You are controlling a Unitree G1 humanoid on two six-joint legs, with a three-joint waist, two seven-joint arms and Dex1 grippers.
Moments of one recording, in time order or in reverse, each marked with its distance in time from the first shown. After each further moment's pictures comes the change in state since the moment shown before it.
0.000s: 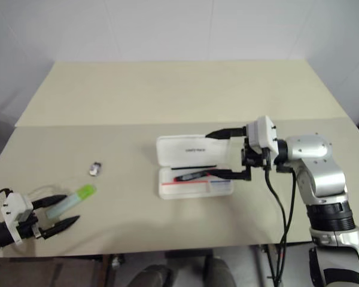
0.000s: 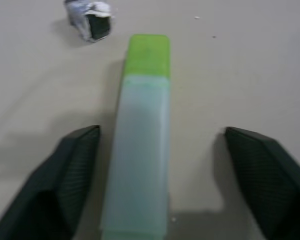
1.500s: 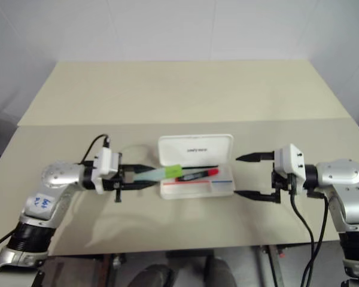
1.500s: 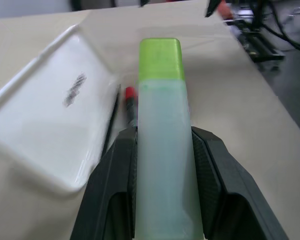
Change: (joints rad) left arm -0.572 -0.182 -0.552 -0.337 0.016 0.246 0.012; right arm 0.321 -0.154 -0.132 -0.027 -0.019 -0.090 0.006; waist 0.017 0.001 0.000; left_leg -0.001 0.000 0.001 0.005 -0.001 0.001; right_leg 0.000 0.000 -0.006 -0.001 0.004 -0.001
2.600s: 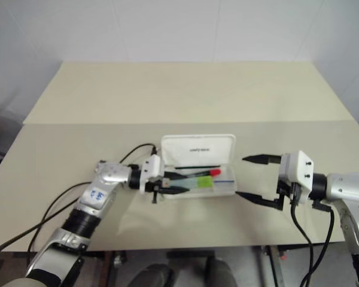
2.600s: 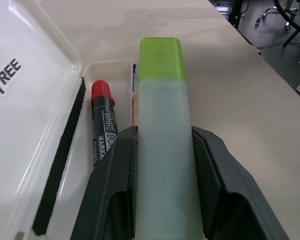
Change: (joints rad) left arm -0.136 -0.220 -0.158 0.280 0.179 -0.073 0.005; right arm 0.147 -0.020 -0.101 -0.181 0.021 0.050 -0.150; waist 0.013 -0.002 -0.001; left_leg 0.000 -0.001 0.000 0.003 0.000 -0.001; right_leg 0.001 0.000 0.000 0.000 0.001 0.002
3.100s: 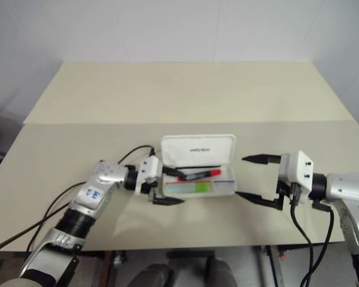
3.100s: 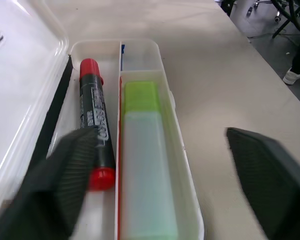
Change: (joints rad) left arm 0.005 0.044 -0.007 -0.054 0.002 0.071 -0.027; right arm -0.002 0.000 0.004 0.000 0.000 -0.005 0.000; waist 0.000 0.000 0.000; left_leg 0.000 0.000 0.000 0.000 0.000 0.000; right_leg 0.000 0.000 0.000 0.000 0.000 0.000
